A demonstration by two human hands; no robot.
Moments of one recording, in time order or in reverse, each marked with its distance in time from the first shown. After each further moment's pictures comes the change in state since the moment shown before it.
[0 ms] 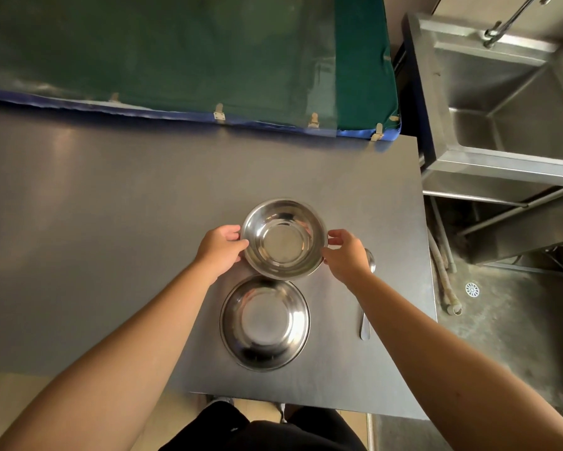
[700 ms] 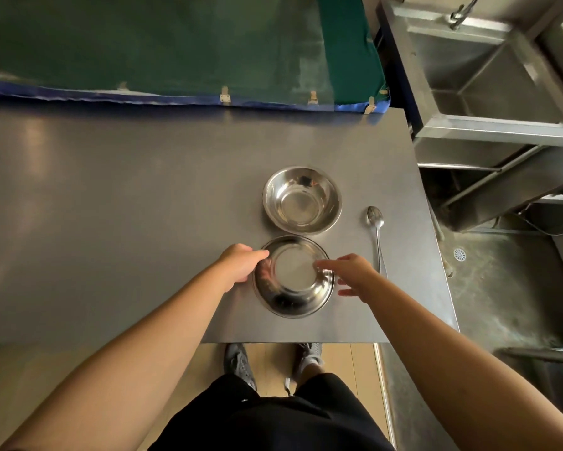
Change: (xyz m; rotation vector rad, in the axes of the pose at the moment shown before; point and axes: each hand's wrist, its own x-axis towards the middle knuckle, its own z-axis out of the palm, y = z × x) left_hand -0.059 -0.075 -0.032 0.156 -0.250 -0.211; right_hand -0.113 0.046 0.046 0.130 -0.143 0.402
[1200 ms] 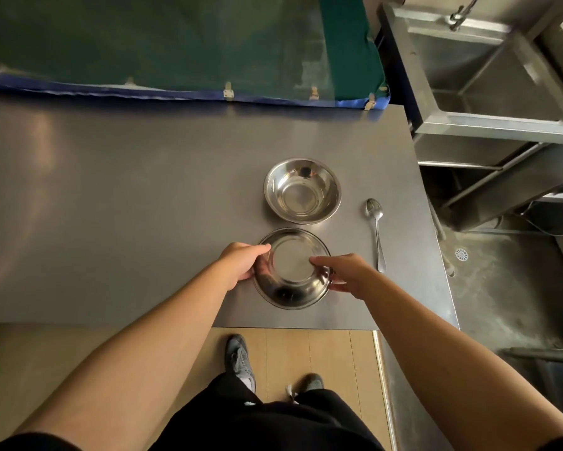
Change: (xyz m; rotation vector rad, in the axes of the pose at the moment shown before) left_hand -0.017 -0.018 0.012 -0.217 -0.008 -0.001; right_hand -0.011 0.017 0.007 0.176 -0.142 0.001
